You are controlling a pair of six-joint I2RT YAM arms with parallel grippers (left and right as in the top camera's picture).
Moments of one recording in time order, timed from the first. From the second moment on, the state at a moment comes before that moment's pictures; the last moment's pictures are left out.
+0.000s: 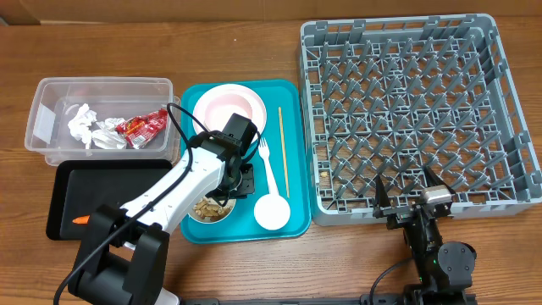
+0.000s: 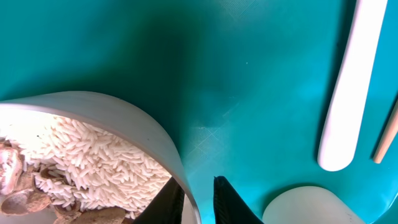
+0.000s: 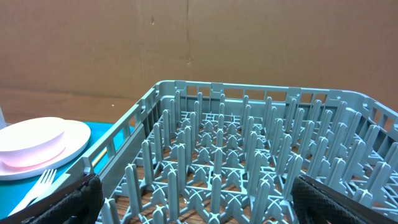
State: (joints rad) left arm -0.45 1.69 1.05 -0.88 0.04 -0.53; right arm 0.05 0.01 0.02 -0.02 -0.12 -0.02
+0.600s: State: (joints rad) left arm -0.45 1.69 1.05 -0.91 0.04 -0.55; right arm 0.05 0.01 0.02 -0.02 -0.12 -0.02
